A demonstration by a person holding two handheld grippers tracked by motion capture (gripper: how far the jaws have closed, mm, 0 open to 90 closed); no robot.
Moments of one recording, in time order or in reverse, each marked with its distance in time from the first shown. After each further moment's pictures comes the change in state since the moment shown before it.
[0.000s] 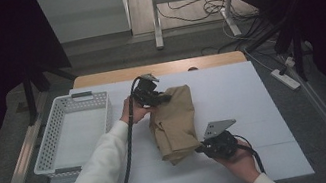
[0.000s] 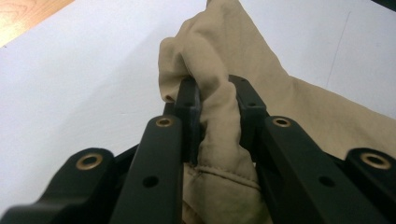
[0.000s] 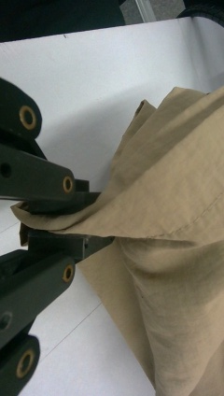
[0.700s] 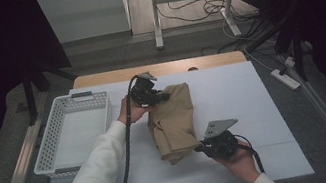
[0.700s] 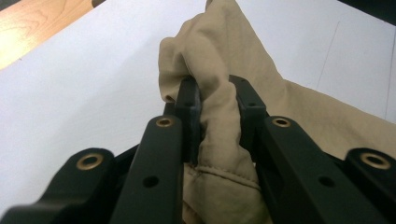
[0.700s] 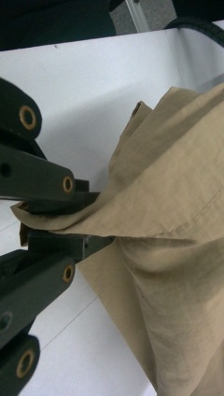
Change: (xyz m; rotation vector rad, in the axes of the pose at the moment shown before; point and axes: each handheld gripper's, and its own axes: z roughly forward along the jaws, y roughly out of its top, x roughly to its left) left arm -0.006 0.003 -0.016 -0.029 0.010 0.016; right arm 0.002 0.004 -0.004 -0.039 0.007 0.001
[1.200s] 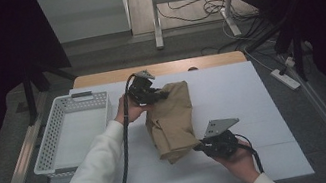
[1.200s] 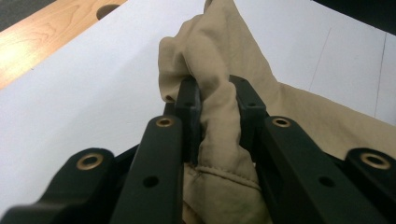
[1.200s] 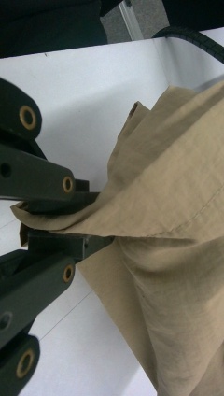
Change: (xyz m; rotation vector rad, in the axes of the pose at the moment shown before) left arm -0.005 0.004 -0.014 -0.020 0.010 0.010; right arm 0.002 0.005 -0.004 -0.035 0.003 0.001
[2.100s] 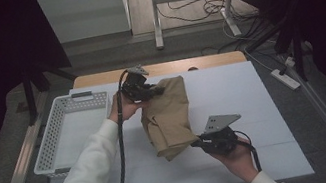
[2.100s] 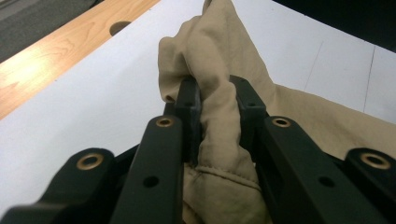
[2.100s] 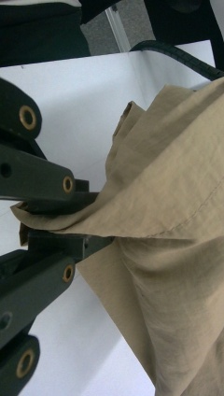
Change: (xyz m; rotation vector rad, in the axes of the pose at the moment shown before) left arm -0.002 0.007 -0.028 -0.034 0.021 0.000; right arm 0.002 0.017 -0.007 -0.061 0.006 -0.004
